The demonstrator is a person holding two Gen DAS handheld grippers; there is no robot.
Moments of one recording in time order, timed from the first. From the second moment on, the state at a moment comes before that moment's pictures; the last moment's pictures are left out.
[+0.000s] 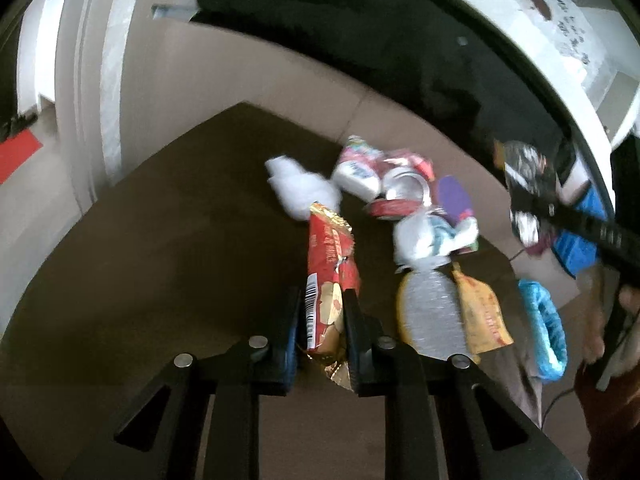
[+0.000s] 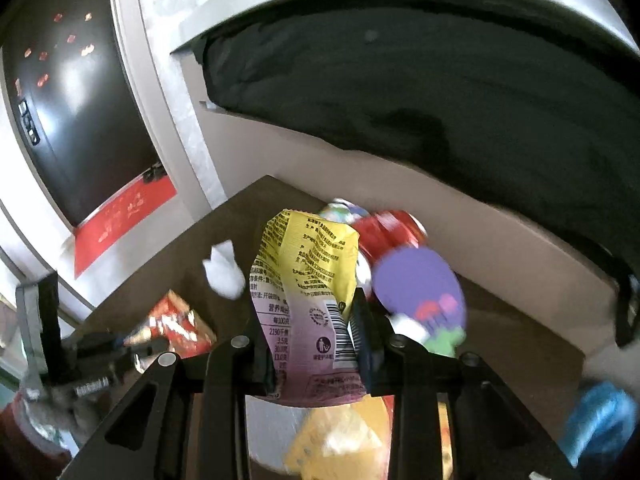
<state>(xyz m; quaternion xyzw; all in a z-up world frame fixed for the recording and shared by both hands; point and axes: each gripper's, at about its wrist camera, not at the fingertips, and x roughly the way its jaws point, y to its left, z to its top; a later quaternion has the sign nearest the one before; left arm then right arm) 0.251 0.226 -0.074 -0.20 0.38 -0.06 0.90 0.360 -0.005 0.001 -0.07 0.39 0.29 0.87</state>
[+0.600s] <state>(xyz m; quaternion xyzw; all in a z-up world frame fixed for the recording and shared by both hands) 0.213 0.064 0.026 -0.11 0.29 -0.12 0.94 0.264 -0.154 0.021 -0.01 0.32 0.24 0.91</state>
